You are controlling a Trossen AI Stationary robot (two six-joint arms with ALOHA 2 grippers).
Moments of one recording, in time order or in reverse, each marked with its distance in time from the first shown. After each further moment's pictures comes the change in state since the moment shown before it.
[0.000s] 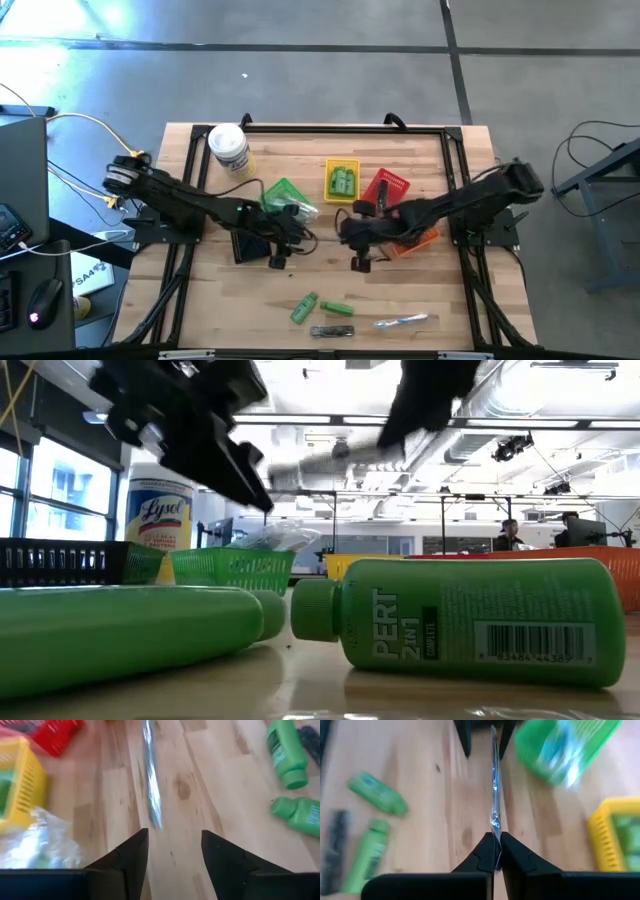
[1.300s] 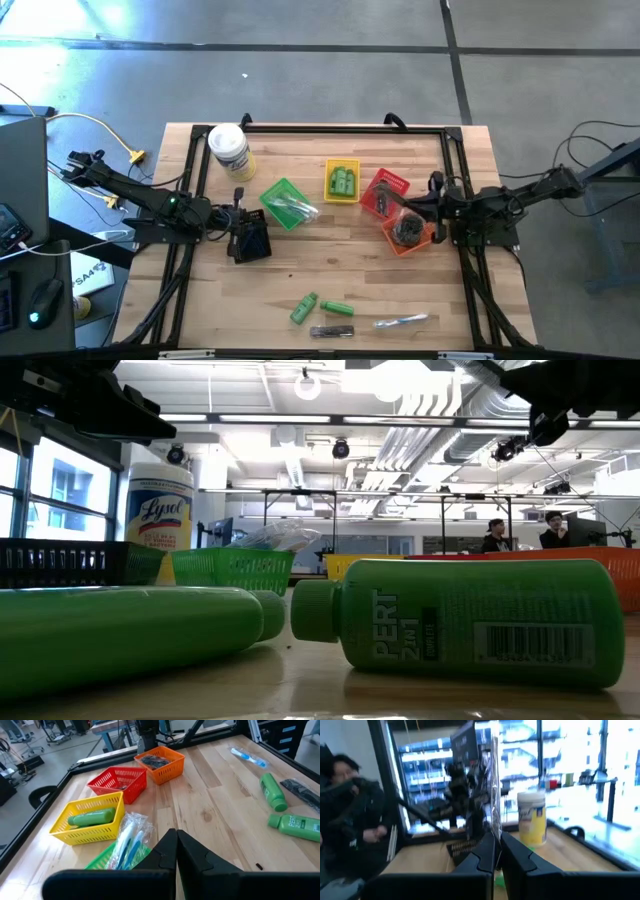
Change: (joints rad) left arm -0.141 -0.829 -0.489 0.108 -0.300 0.078; right arm 0.050 -1.295 -1.030 0.788 0.209 -0.250
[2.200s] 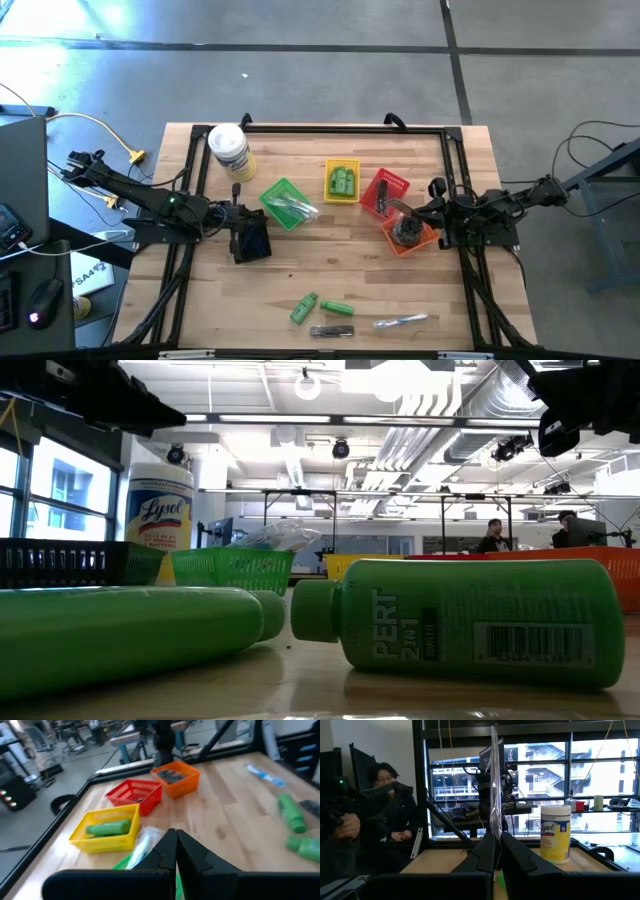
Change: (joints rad) left arm 0.001 -0.004 0.000 0.074 -0.070 0.001; right arm 0.000 -0.293 -0.167 -0.003 -0.152 -0.095
